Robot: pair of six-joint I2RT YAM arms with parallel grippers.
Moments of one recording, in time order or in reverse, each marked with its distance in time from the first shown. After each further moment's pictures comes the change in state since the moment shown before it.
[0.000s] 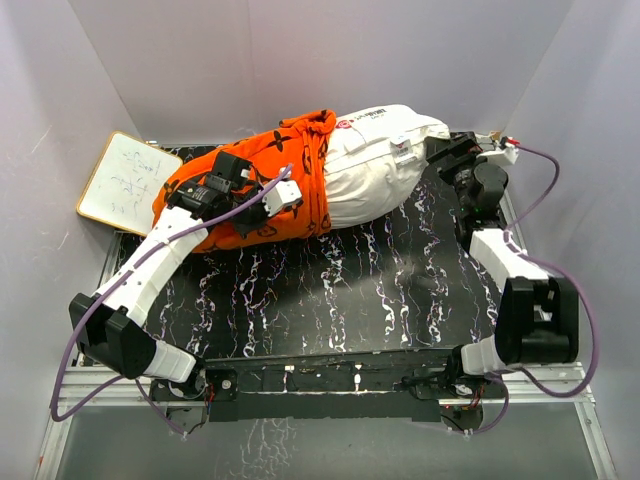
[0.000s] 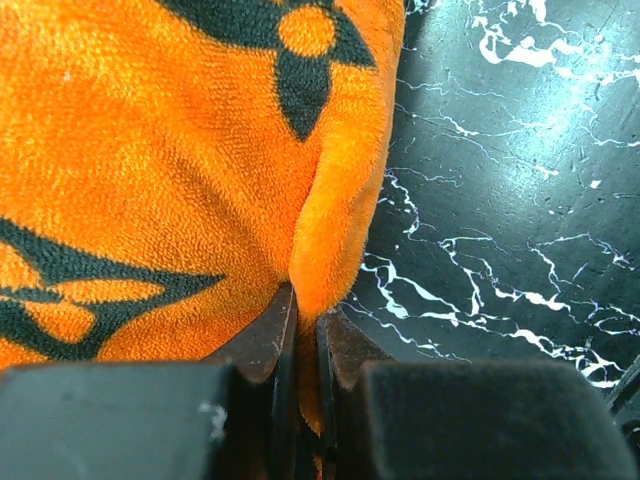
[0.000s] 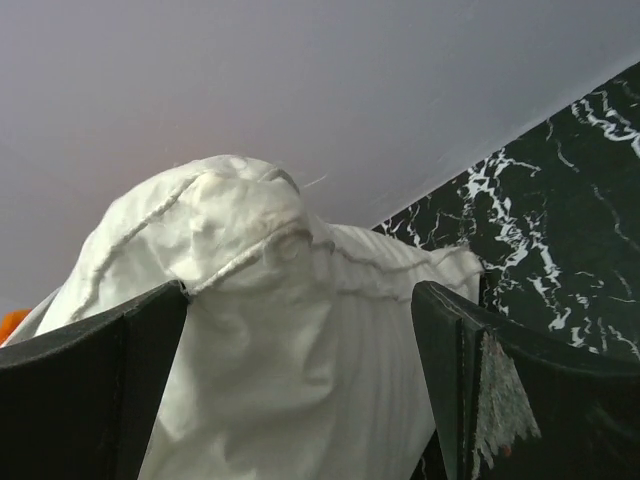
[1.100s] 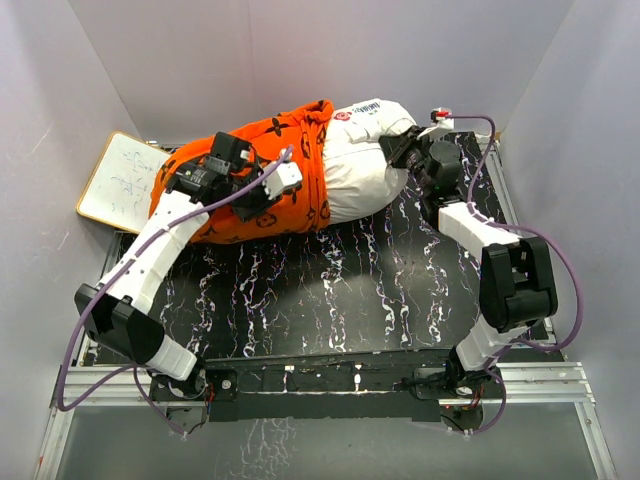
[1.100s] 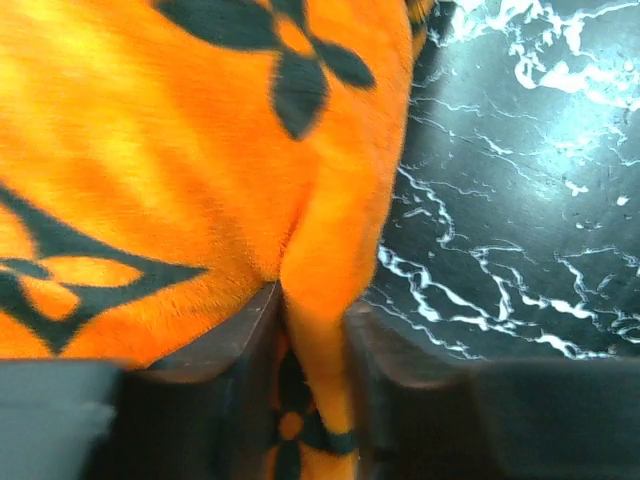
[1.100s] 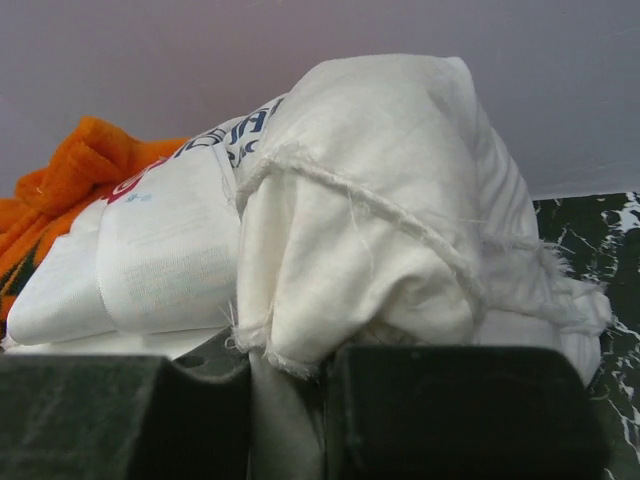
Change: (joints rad) left arm 0.007 0.076 0.159 -0.073 -0.013 0.033; right arm 0.216 0.289 0.290 -0.016 -0.190 -0.254
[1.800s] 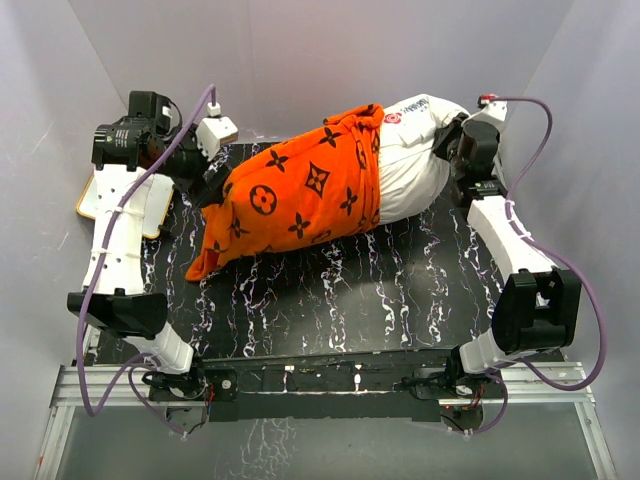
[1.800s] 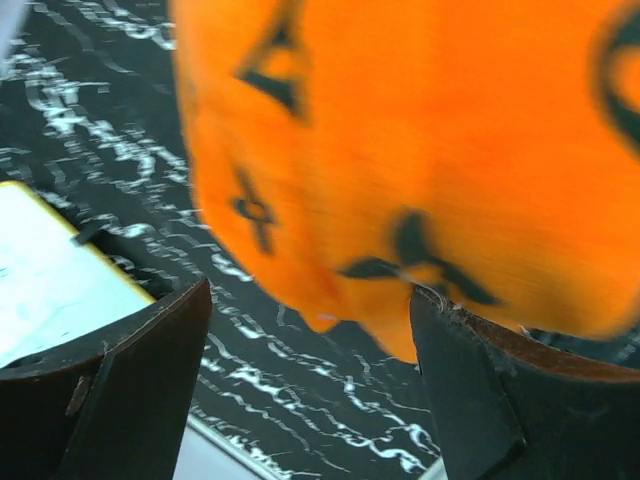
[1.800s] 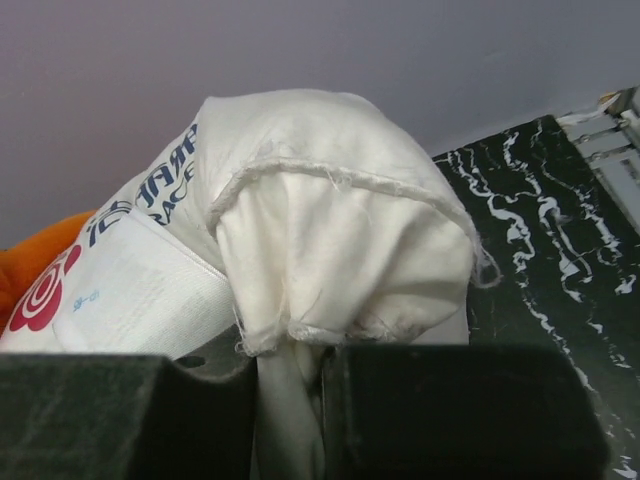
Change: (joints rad) left arm 0.362 0.135 0.552 -0.443 0.194 0.022; right arm -0.136 -0.171 0.092 -0.444 0.322 -0.106
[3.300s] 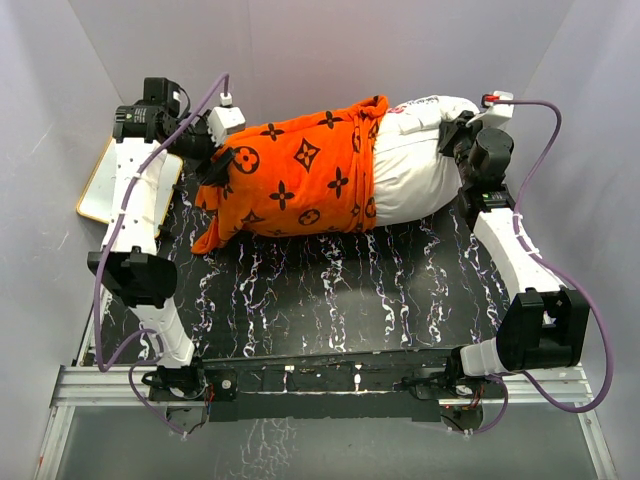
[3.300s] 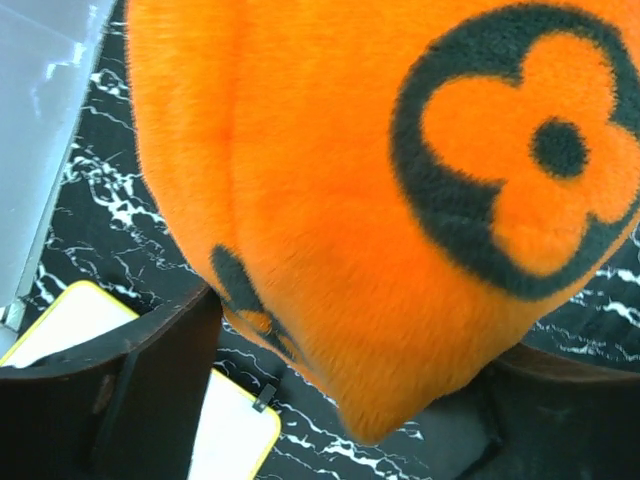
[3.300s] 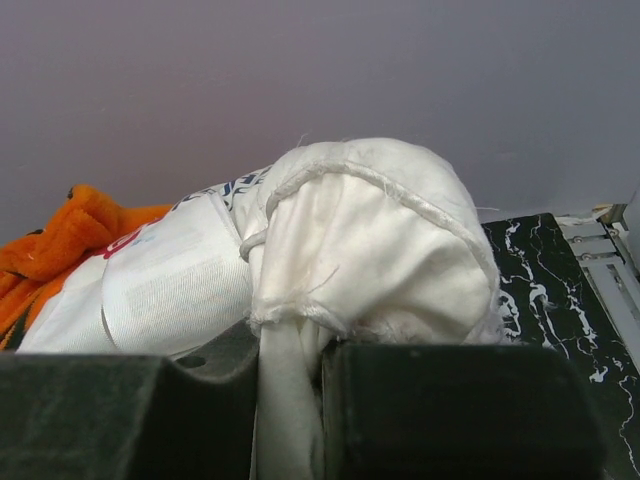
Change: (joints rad) left arm 0.025 0.225 0.133 0.070 0.140 0.187; right arm -0.007 -0.102 -0.041 0.110 -0.084 -0.166
